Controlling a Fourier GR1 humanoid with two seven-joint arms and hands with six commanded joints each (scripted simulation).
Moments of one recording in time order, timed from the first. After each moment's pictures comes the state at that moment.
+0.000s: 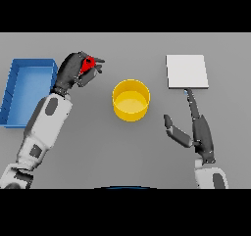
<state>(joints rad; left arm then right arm) -0.67 0.17 -0.14 -0.91 -0.45 0.14 -0.21 0.13 -0.04 0.16 -1.72 0.31 -0.09 -0.14</state>
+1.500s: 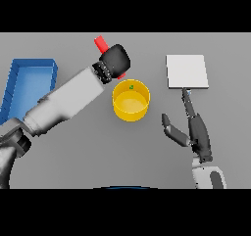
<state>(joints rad) -1.15 0.26 -0.90 -0.77 -1.20 -0.31 -0.05 0.11 -0.03 0.17 -1.70 0.30 -0.06 -0.13</state>
